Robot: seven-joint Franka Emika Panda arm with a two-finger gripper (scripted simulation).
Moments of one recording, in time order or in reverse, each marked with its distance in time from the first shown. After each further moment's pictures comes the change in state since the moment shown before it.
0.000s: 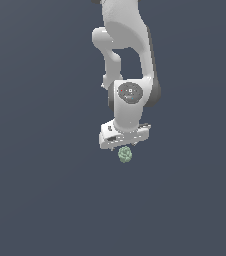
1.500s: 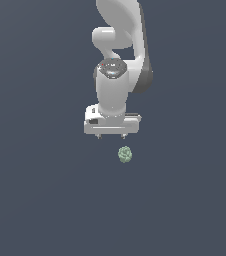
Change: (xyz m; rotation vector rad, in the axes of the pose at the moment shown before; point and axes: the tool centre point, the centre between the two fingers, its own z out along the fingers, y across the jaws) arm -0.024 0.047 -0.059 -0.018 0.013 0.209
